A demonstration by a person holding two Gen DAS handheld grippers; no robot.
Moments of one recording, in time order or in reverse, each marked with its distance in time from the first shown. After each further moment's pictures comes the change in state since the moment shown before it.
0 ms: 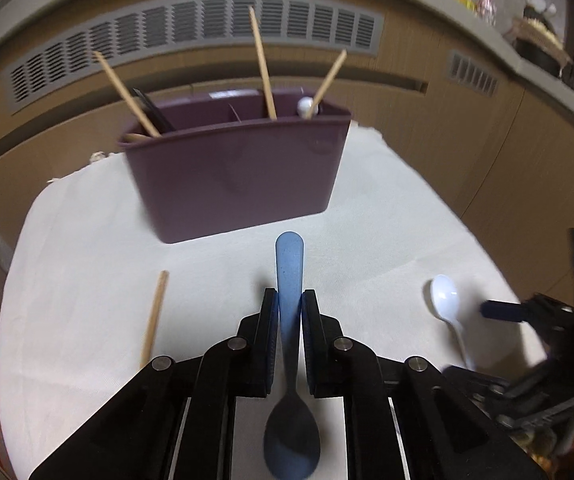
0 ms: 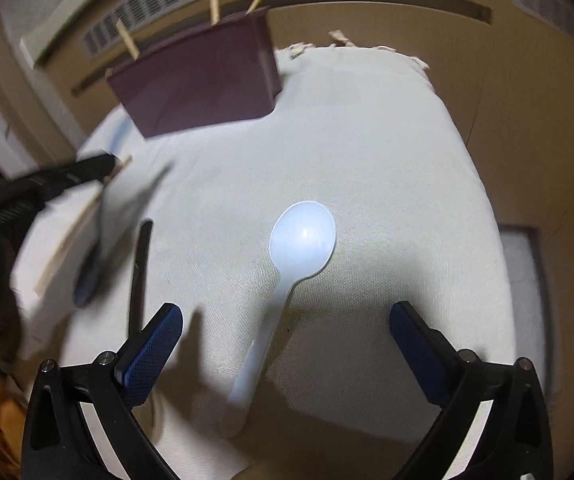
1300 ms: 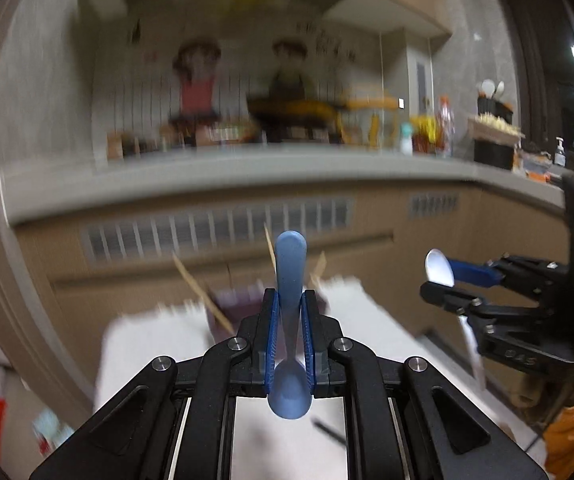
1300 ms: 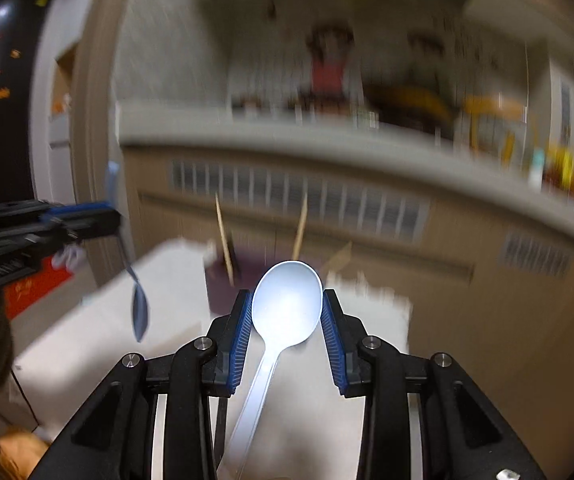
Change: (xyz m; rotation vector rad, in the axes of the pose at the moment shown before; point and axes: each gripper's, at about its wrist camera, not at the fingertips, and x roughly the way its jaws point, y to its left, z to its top) left arm -0.209 -0.009 0.052 0.100 -0.480 0.052; right arm -0.204 0.101 0.069 -0.318 -0.631 -0.069
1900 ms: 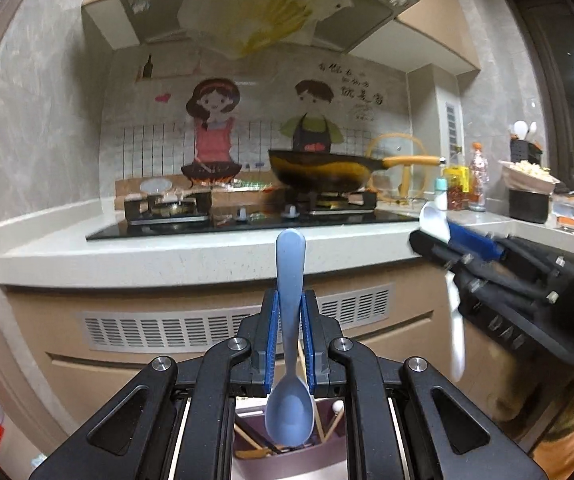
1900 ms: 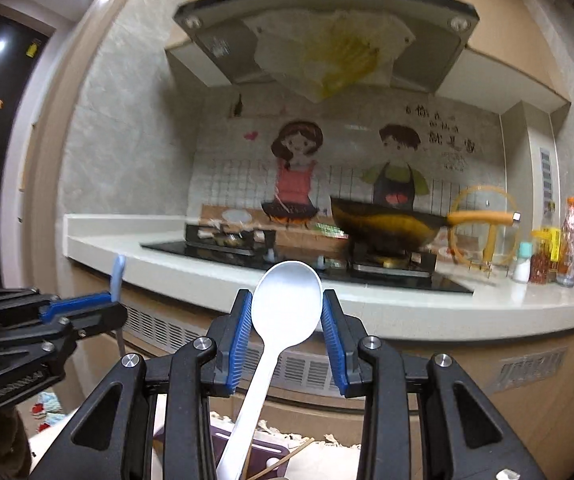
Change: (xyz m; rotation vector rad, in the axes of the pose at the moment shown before) left arm 0.107 0.042 0.091 -0.039 -0.122 0.057; right arm 0.094 -0.031 0.108 0.041 -0.284 -0.124
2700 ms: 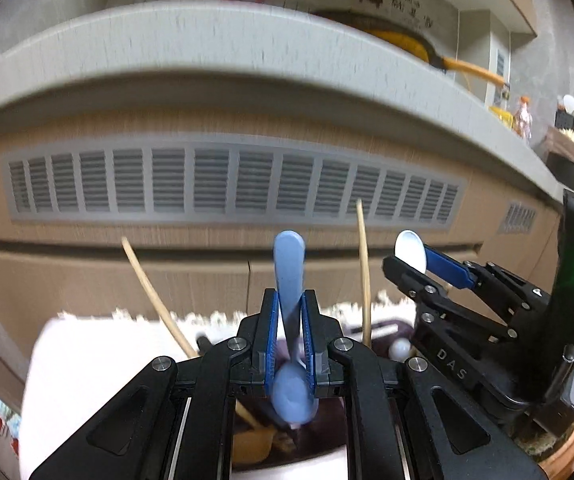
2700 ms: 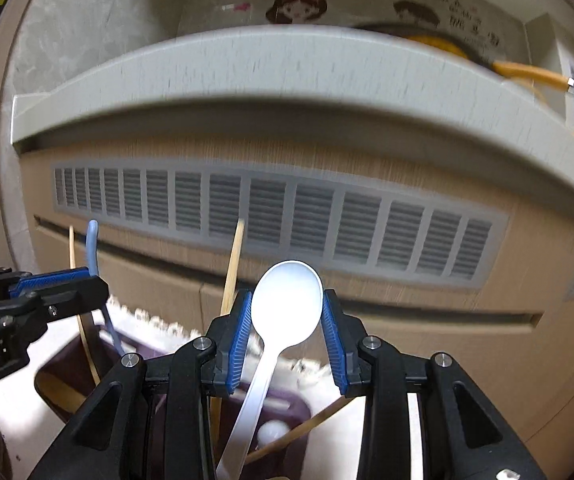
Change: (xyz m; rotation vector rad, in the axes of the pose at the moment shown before) left arm 0.156 0.044 -0.141 -0.160 0.290 -0.026; right arm 0.144 0.011 -0.168 0.016 0.313 0.000
